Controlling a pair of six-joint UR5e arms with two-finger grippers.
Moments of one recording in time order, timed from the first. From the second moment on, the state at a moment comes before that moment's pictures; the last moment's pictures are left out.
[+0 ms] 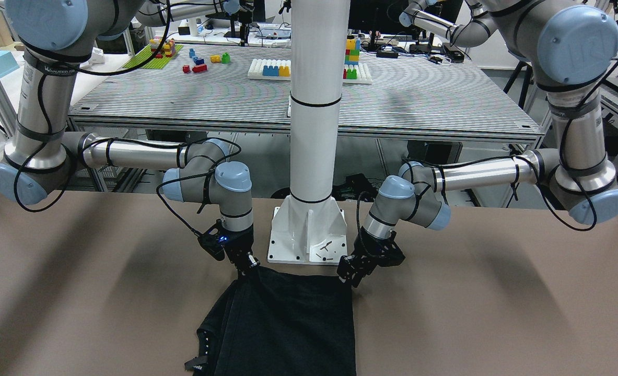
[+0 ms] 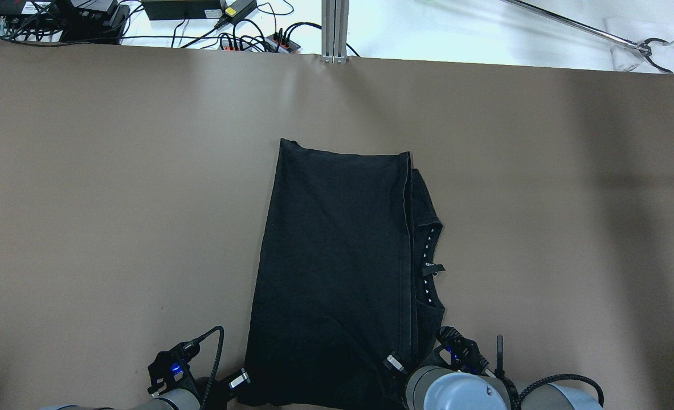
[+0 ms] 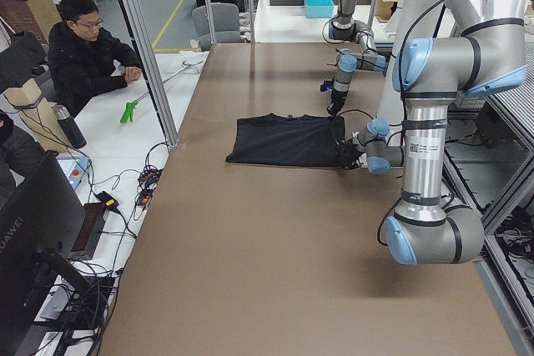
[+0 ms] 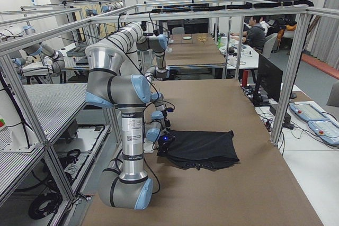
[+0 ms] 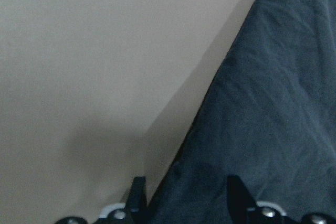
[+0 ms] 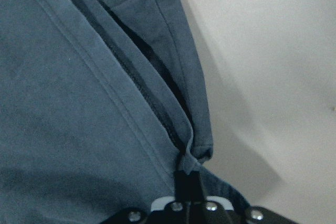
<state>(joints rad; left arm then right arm) -0.04 -1.79 -1.94 -2.14 -1.26 -2.10 0.16 -1.29 2.10 -1.56 1.53 2.24</state>
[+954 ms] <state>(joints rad) -0.02 -1.79 -2.05 -1.99 -1.26 -2.13 0.16 -1.29 2.11 -1.56 1.53 2.24</state>
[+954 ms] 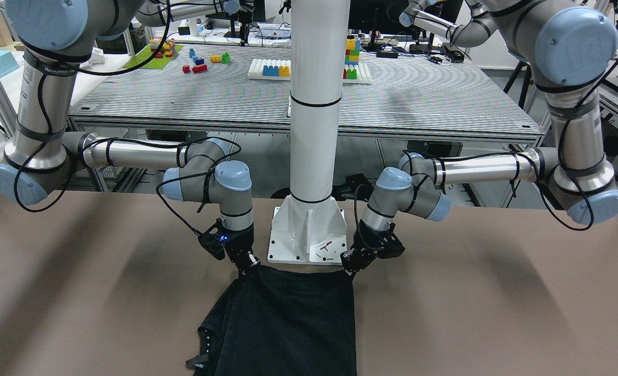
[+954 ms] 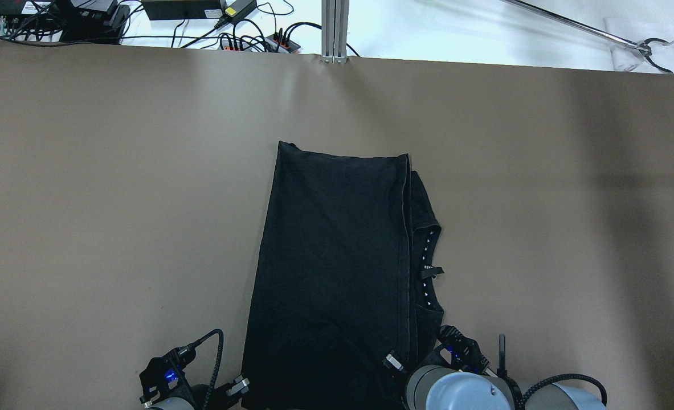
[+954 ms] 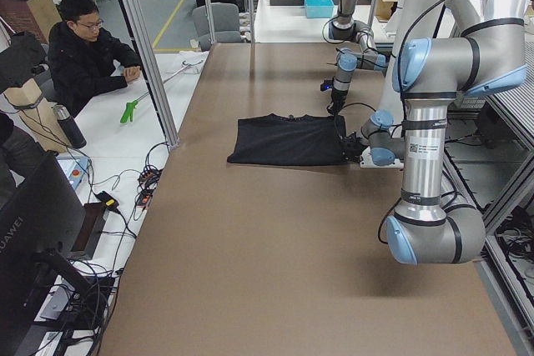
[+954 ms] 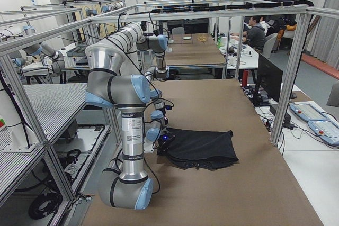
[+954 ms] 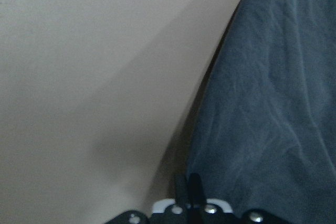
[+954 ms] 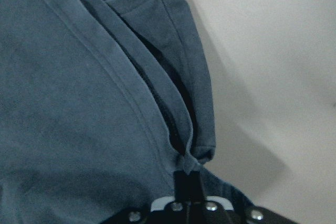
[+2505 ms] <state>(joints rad) -0.79 -2.53 -1.04 -2.17 -1.70 -1.77 0.87 -0.76 1.21 -1.22 1.89 1.58</state>
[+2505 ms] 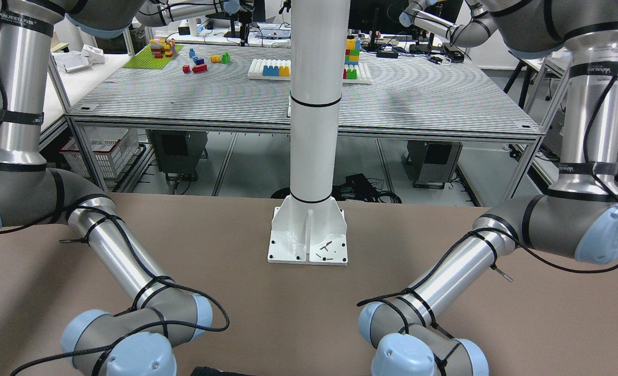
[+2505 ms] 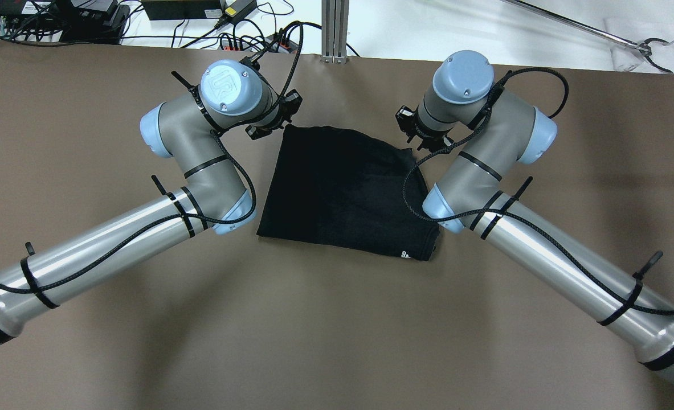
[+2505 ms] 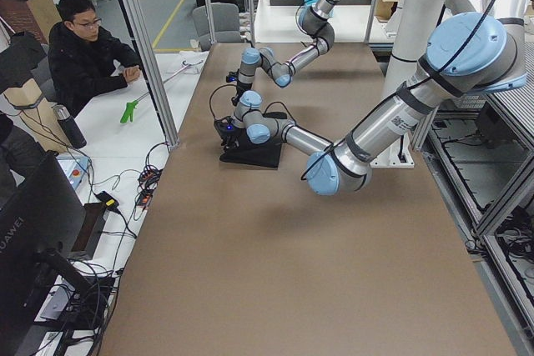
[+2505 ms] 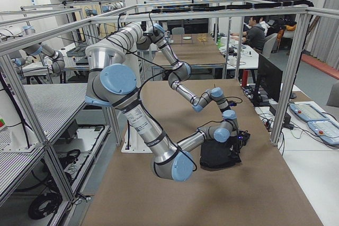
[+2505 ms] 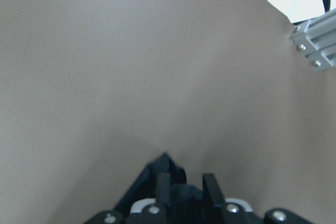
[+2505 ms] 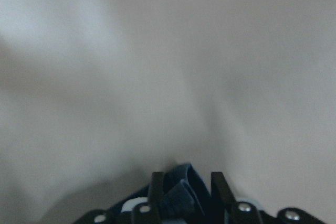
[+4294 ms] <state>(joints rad) -1.32 -1.91 -1.47 -2.02 -1.81 -0.37 1.31 -1.13 1.29 -1.16 1.89 0.22</state>
